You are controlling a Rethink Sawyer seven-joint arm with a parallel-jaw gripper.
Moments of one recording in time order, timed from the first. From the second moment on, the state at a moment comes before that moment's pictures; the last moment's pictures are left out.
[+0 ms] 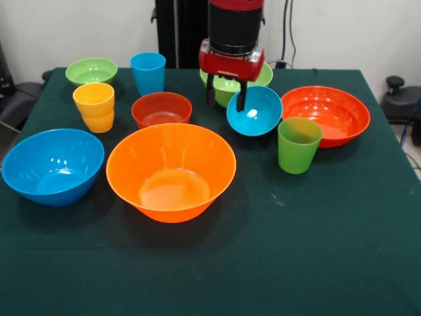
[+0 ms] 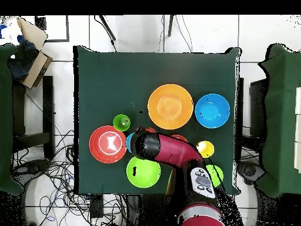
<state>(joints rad) -0.23 -0.63 -0.04 1.90 0.05 0.28 1.78</state>
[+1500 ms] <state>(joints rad) -0.27 -0.64 -0.03 1.88 0.01 0.28 1.78</state>
